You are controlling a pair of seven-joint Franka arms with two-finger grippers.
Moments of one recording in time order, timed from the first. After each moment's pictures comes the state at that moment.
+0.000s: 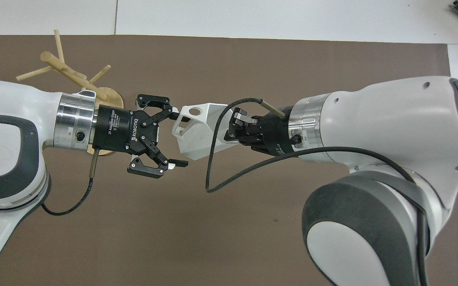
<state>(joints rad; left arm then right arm) -0.18 0.00 -0.09 -1.91 -1.16 1.82 -1.51 -0.08 0.02 0.54 -1.70 0.56 2.05 0.70</state>
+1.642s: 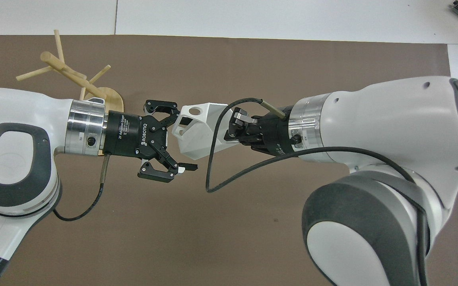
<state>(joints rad) -0.22 -0.02 -0.10 -1.93 -1.20 1.87 -1.55 -0.08 0.02 0.54 -1.70 0.56 2.05 0.70</state>
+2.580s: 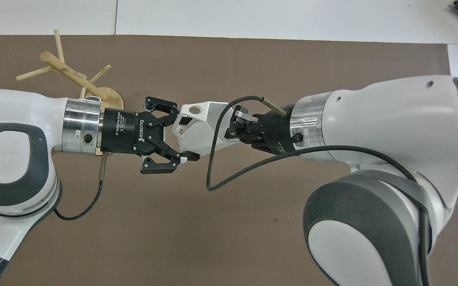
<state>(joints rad) -0.21 -0.02 -0.10 -1.94 -1.22 1.90 -1.55 -0.08 0.02 0.54 -1.70 0.56 2.06 0.70</state>
